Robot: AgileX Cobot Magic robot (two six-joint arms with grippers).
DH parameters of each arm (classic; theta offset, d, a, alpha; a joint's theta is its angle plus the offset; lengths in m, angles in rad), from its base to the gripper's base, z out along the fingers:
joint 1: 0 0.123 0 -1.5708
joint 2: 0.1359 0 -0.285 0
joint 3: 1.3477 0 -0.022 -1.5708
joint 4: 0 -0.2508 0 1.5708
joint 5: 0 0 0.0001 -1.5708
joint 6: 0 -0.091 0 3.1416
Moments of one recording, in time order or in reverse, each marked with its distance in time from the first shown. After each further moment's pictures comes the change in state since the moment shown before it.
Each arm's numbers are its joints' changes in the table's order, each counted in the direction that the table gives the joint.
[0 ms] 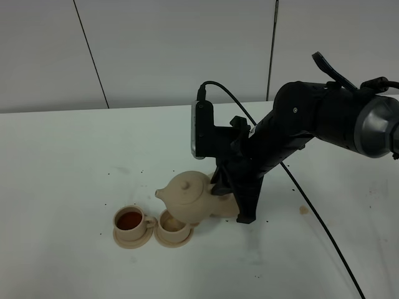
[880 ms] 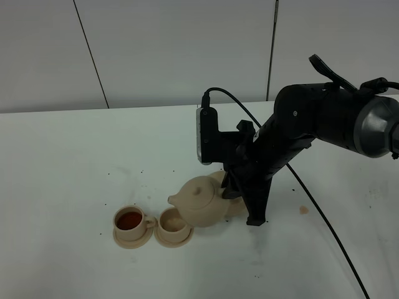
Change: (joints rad) left arm 0.000 0.000 0.000 0.000 0.000 0.000; right arm -0.005 0.004 0.001 0.093 0.033 -0.044
